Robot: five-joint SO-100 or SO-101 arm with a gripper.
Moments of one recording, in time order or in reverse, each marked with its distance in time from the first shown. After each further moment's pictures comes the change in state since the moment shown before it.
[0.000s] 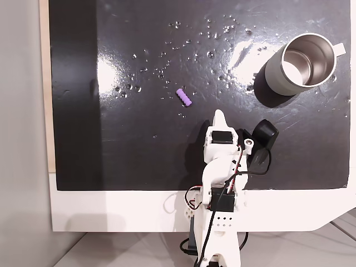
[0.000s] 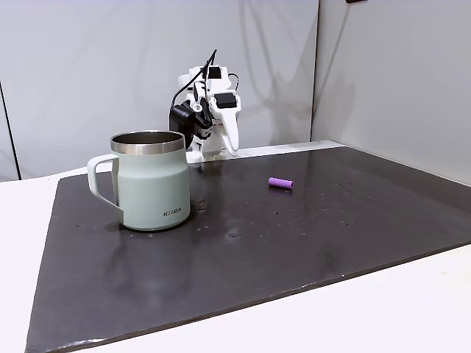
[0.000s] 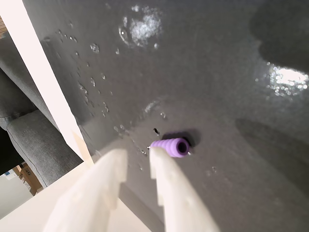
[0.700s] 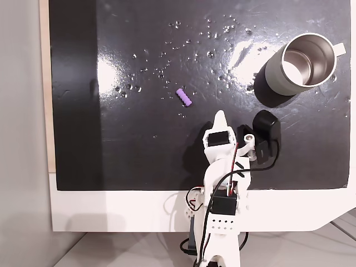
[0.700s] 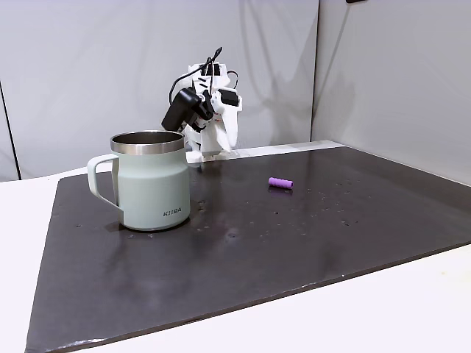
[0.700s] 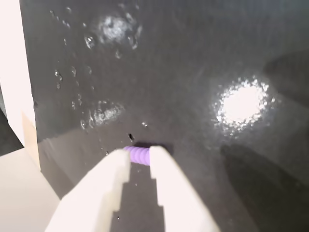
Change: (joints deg) arm 1.5 0.0 -4.1 3.5 -22.8
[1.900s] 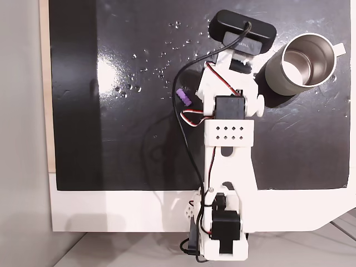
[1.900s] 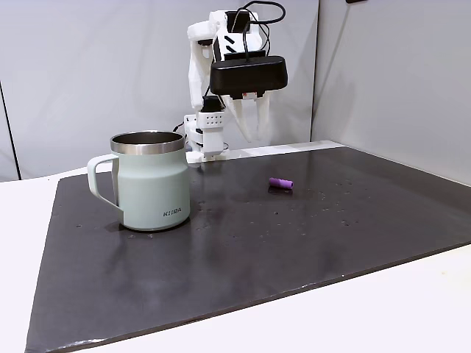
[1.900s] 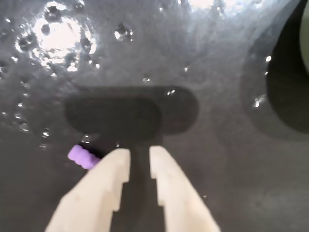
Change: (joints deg) arm -5.5 -80.4 -73.2 18.3 -54.6
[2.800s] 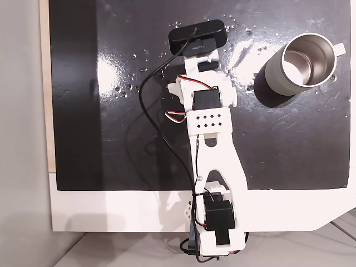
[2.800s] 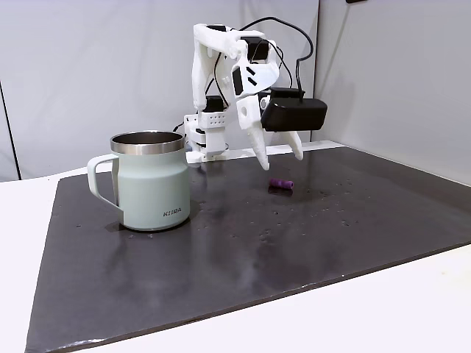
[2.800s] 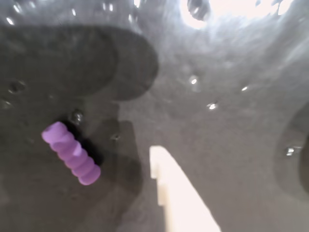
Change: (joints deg) arm -6.9 -3.6 12.7 -11.1 -19.2
